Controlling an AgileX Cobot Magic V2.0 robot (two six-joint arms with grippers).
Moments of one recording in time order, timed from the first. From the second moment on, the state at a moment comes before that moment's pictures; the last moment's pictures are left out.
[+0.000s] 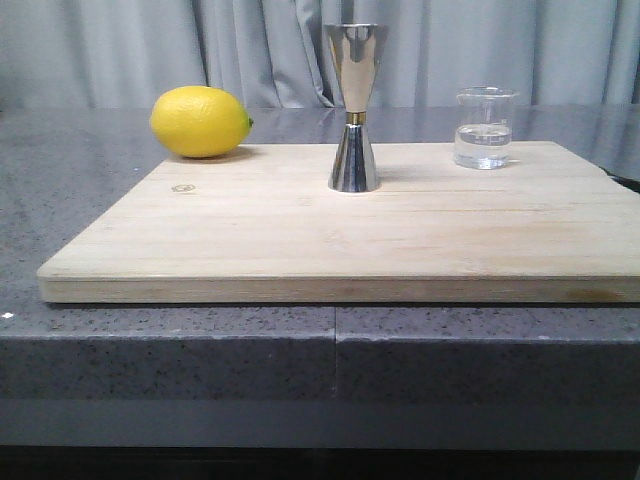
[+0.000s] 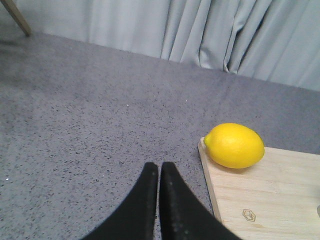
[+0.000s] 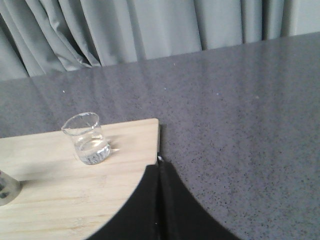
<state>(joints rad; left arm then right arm) -0.15 0.75 -0.62 -0.25 0.23 0.04 -0.01 0.51 -0.45 0.05 0.21 0.13</state>
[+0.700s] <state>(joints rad) -0.59 1.08 -0.66 -0.08 -0.21 0.06 -0.01 0.74 -0.47 0.05 0.02 0.13</state>
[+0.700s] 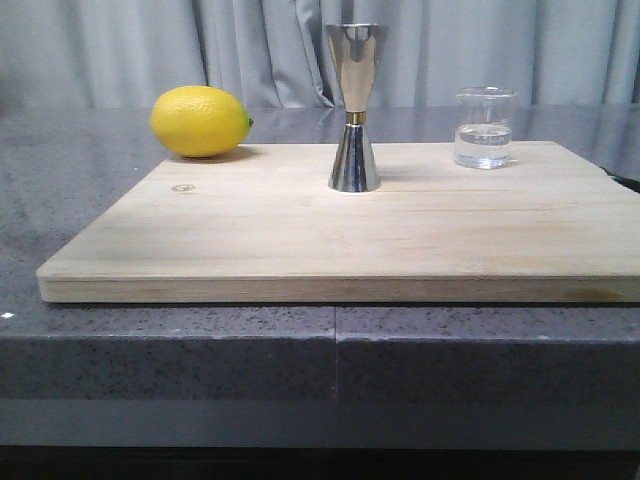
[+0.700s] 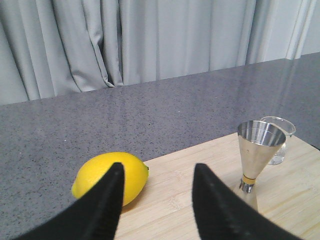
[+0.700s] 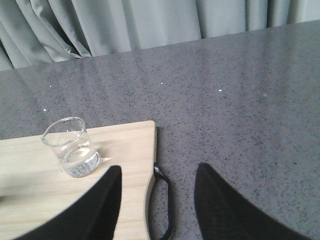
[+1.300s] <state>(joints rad) -0.67 1.44 -0.66 -0.04 -0.49 0.04 -0.01 0.81 -0.47 0.05 0.01 0.13</state>
